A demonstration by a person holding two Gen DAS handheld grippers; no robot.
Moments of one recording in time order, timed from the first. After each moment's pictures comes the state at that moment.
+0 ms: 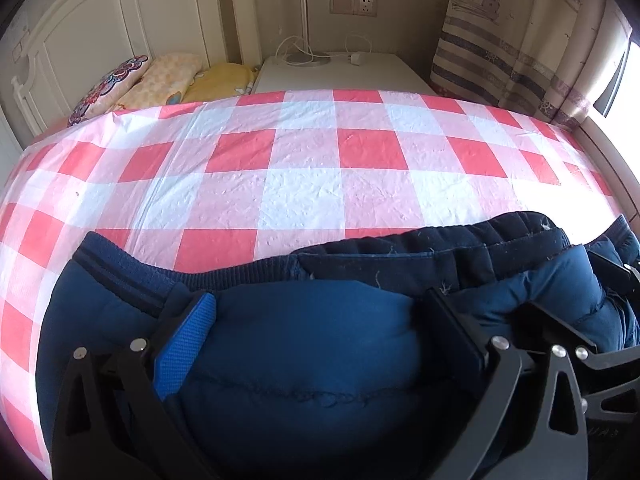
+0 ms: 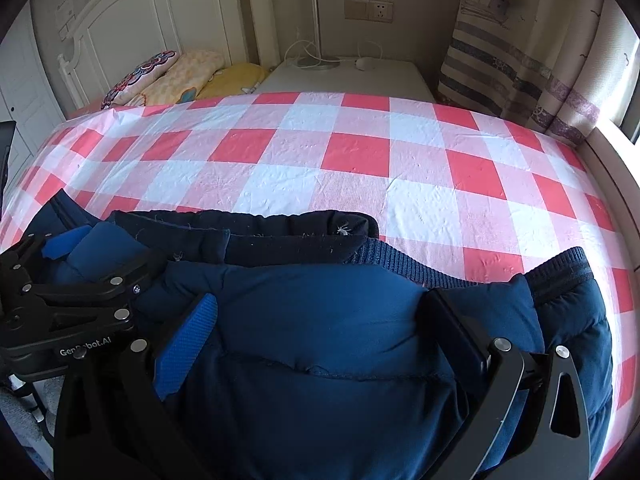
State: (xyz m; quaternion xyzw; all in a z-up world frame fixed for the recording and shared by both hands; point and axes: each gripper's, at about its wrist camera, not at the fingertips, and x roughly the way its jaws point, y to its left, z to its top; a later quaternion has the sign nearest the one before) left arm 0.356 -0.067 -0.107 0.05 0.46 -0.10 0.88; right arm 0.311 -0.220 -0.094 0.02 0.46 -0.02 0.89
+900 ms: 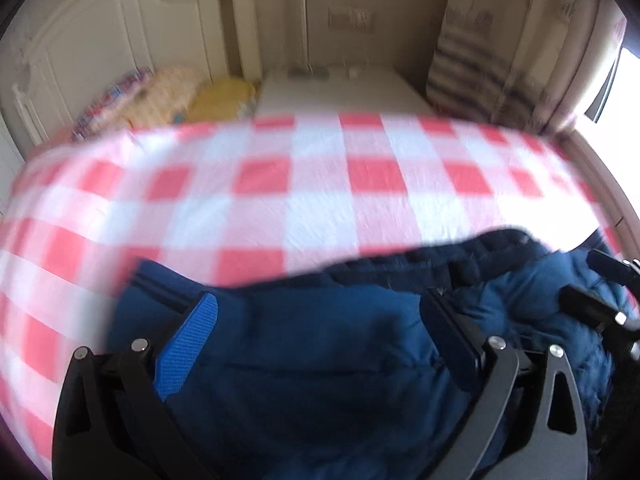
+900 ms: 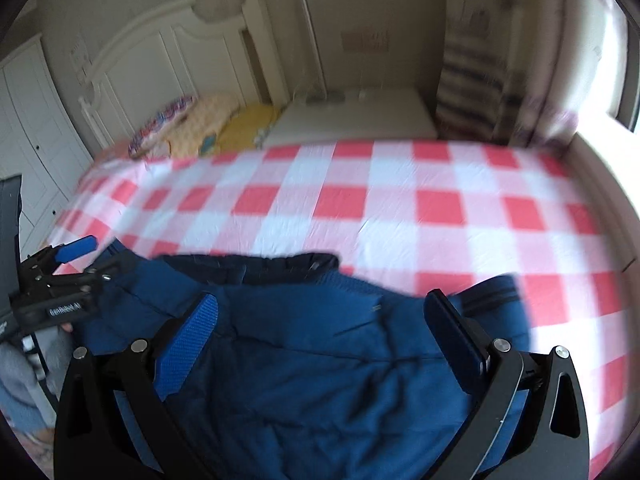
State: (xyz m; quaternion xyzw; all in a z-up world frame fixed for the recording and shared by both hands) left arm 0.346 -0.041 -0.058 0.05 0.43 -0.12 0.89; right arm 0.271 -0.268 -0.015 0.06 0.40 0.01 0.91
